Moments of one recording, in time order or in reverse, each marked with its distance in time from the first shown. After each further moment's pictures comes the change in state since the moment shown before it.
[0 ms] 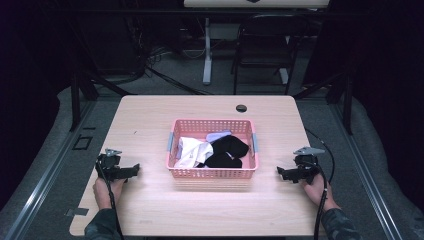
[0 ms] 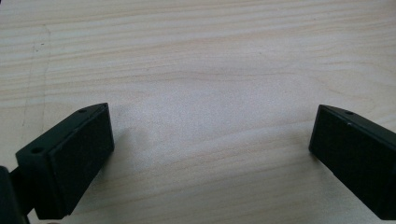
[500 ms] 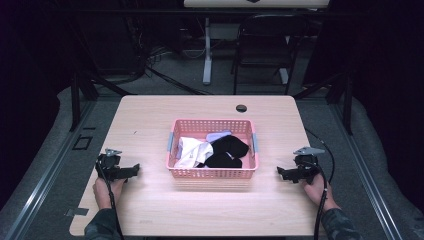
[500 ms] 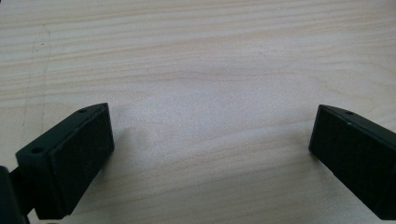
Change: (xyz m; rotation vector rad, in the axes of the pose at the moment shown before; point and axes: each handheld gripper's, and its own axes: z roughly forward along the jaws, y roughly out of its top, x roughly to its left) left arm 0.000 0.000 0.000 0.001 0.000 -0.001; right arm 0.000 0.000 0.000 0.000 0.000 0.000
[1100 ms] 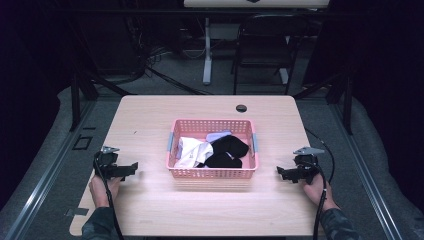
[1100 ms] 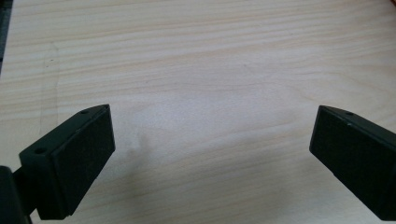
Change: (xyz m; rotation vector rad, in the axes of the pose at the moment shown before) left arm 0.001 0.015 -0.019 0.001 -0.055 0.013; right arm 0.001 0.000 0.000 -0.002 -0.013 0.009
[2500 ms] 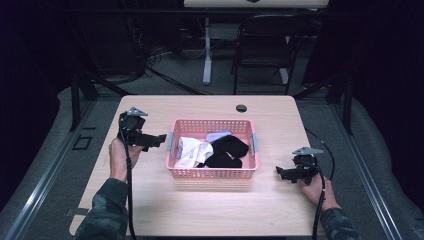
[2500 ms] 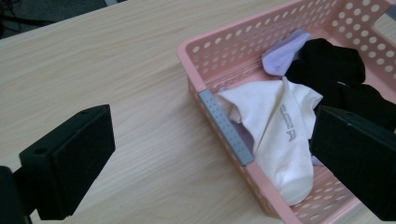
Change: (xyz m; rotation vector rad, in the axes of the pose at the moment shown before) left arm -0.097 0.126 -0.053 -0.042 -0.187 0.237; right arm 0.004 0.001 0.001 -0.004 -0.009 0.015
